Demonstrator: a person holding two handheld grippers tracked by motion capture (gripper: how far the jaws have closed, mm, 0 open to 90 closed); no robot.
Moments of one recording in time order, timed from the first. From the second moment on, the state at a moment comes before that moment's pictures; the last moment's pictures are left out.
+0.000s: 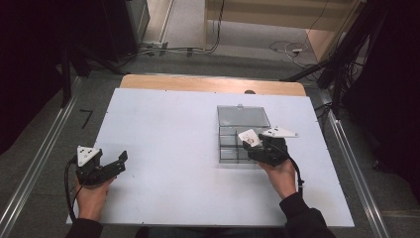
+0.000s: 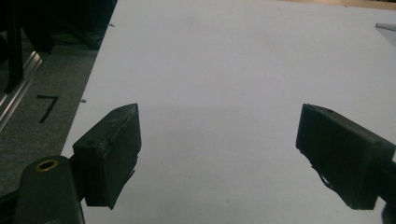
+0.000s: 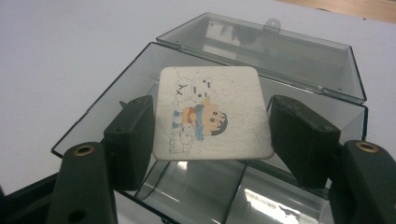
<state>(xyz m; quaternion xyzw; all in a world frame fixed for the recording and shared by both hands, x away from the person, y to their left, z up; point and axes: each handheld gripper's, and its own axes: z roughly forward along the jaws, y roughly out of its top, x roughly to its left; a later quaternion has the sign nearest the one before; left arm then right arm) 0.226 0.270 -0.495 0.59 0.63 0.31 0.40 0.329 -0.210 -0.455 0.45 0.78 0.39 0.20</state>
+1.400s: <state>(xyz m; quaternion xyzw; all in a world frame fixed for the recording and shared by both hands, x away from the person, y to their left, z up) 0.226 0.271 -0.495 0.59 0.63 0.31 0.40 0.354 -0.195 -0.480 0.46 0.79 0.32 0.24</state>
